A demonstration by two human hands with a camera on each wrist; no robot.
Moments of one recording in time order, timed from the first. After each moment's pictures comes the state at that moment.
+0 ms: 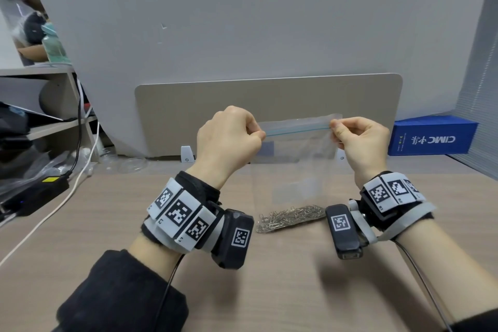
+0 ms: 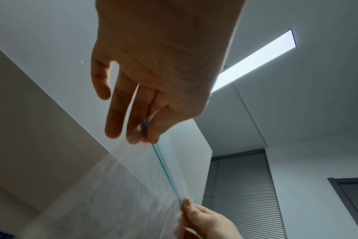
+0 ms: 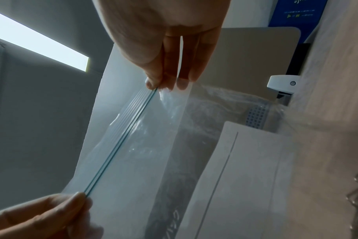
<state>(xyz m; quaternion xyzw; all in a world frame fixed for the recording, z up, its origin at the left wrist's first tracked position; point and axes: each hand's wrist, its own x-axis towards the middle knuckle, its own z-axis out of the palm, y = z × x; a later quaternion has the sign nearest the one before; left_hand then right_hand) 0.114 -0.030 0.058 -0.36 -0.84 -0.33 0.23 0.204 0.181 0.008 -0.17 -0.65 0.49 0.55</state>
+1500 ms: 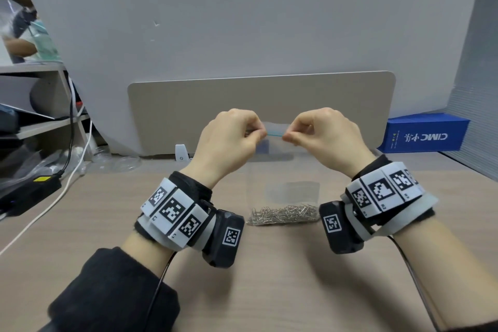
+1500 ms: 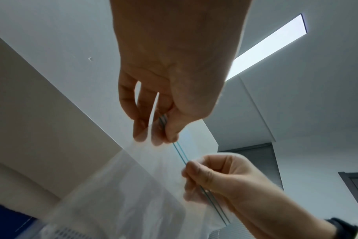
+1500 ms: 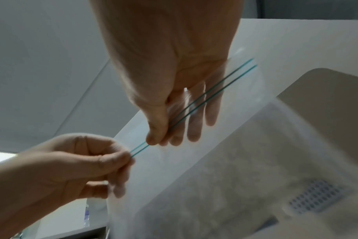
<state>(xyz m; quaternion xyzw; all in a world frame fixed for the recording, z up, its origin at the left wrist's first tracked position) 0.104 -0.023 0.047 -0.48 -0.77 -0.34 0.23 0.218 0.135 0.045 -0.14 -0.91 0.11 0.38</state>
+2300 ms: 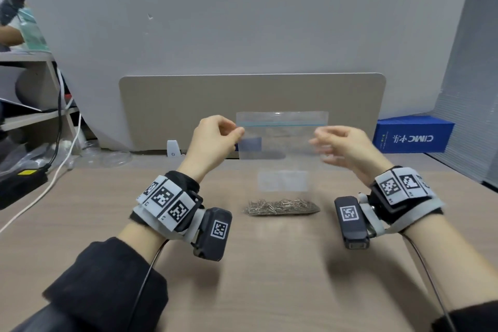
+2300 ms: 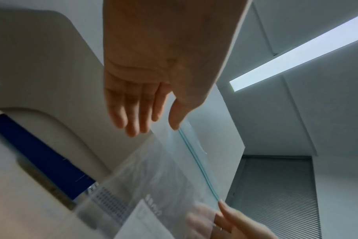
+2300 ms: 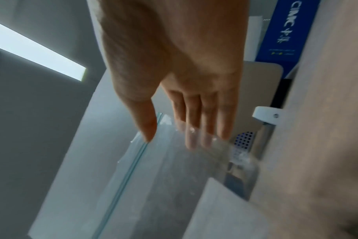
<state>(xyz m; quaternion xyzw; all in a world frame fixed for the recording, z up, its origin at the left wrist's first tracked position) 0.067 -0.012 0.020 -0.36 -0.76 -0.53 0.08 0.235 0.197 0.011 -0.19 -0.74 0.58 0.30</state>
